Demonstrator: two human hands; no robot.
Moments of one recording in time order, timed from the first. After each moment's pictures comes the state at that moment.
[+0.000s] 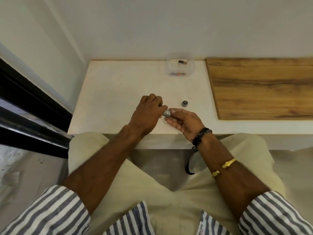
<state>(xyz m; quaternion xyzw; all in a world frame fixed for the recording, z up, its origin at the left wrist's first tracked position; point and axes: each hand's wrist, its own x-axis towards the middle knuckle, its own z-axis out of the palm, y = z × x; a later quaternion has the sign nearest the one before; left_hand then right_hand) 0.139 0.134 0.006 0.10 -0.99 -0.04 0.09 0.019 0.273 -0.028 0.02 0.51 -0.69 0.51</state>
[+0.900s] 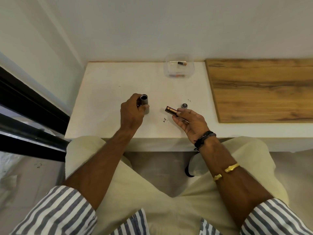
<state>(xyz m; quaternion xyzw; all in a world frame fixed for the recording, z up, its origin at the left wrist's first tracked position) 0.144 0.104 -0.011 0.37 -0.81 -0.37 0.25 0.008 0.276 -0.028 0.08 0.50 -0.74 0.43</state>
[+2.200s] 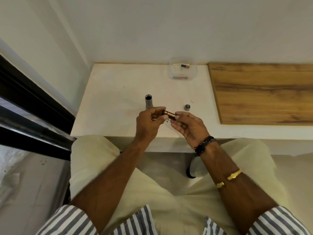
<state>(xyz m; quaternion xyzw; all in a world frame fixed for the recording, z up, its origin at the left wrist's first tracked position) 0.149 0.156 -0.009 0.32 -0.73 -0.54 0.26 0.031 0.279 -0.016 0.02 0.51 -0.72 0.46</state>
